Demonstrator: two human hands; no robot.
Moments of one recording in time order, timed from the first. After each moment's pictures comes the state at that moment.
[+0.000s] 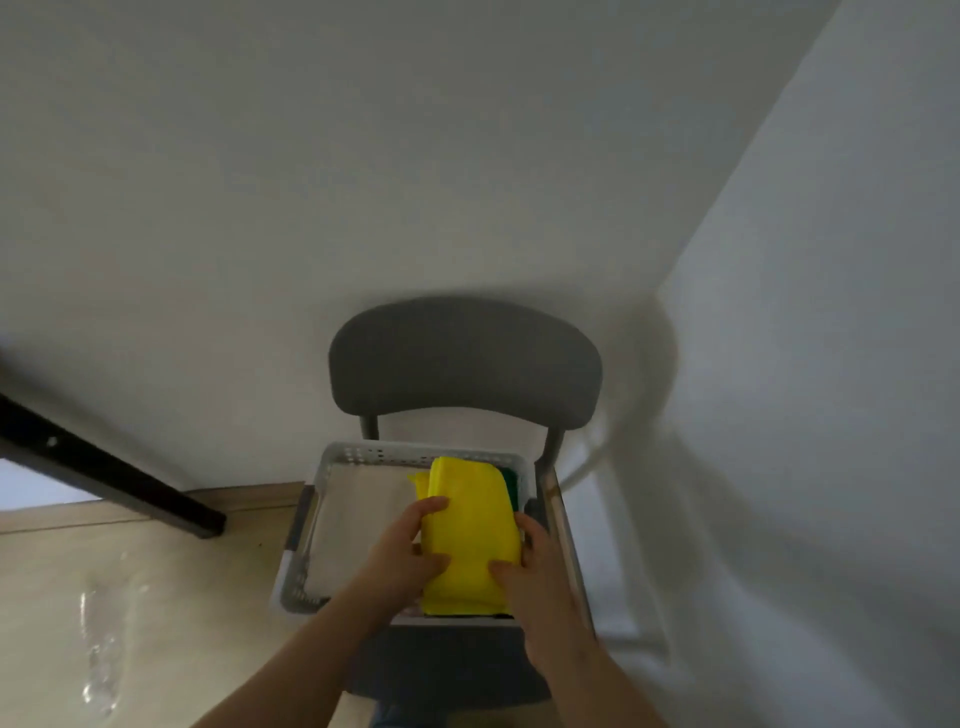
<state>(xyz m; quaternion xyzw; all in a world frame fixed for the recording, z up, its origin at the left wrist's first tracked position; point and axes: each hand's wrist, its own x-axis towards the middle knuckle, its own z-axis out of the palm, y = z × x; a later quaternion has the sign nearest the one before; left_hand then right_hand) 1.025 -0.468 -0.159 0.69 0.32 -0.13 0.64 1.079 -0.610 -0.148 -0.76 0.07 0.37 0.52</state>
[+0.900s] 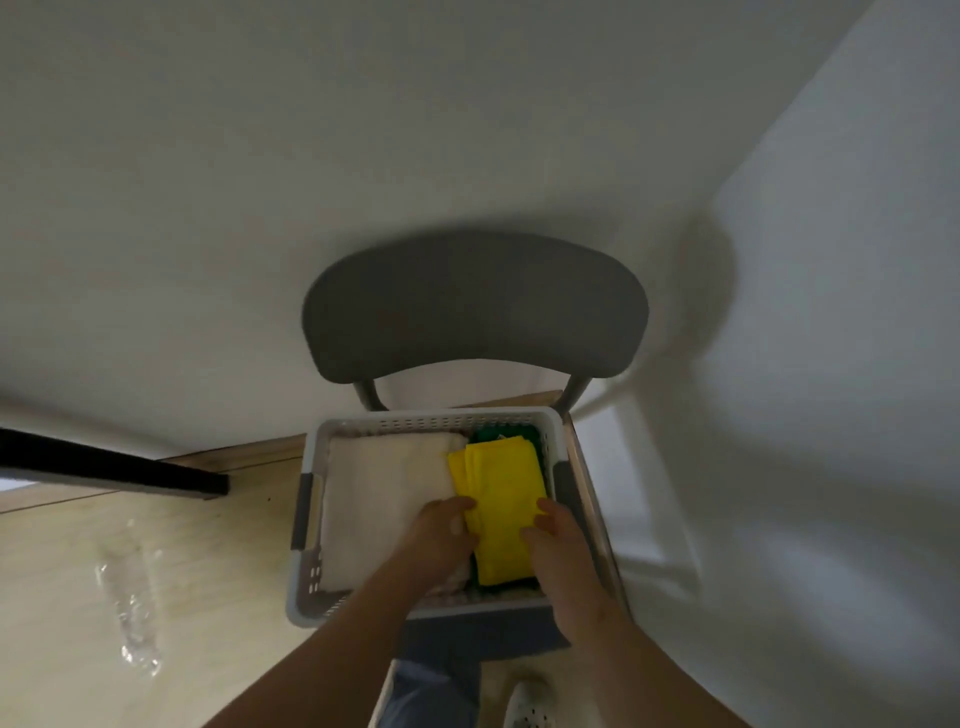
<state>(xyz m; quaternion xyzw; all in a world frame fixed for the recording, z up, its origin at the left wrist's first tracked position) 1.060 -0.445 -0.228 0.78 0.27 -0.32 0.47 1.096 -0.580 -0.192 -0.76 0.23 0.40 0.46</state>
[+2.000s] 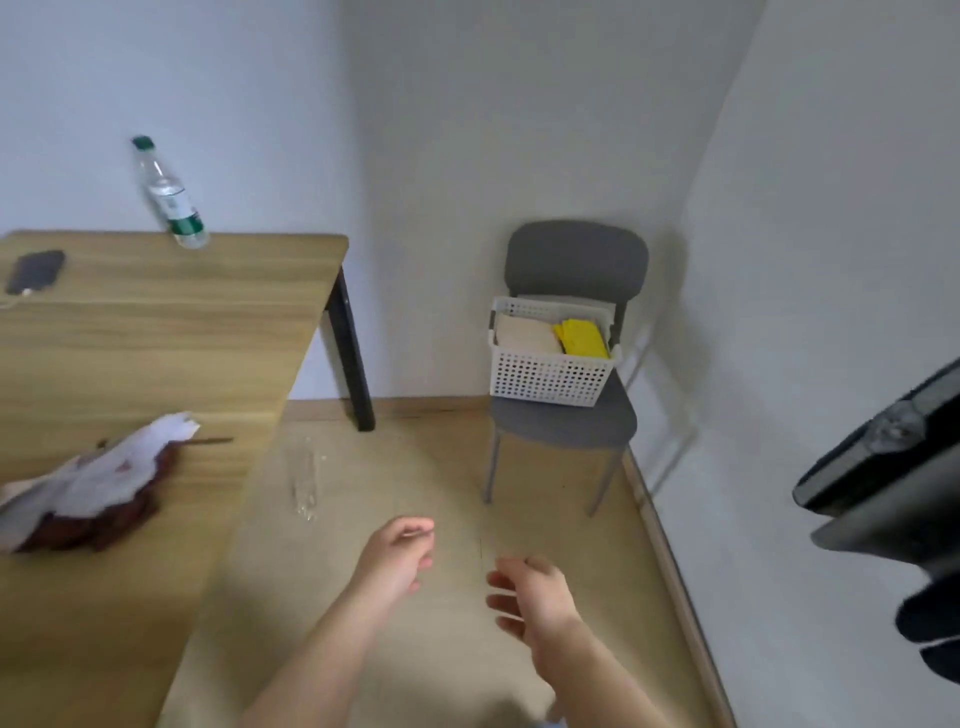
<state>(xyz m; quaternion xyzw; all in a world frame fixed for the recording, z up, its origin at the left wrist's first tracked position) 0.415 -0.550 -0.062 0.63 0.43 -0.01 0.64 0.469 -0.688 -0.071 -0.70 0.12 0.39 0.59</state>
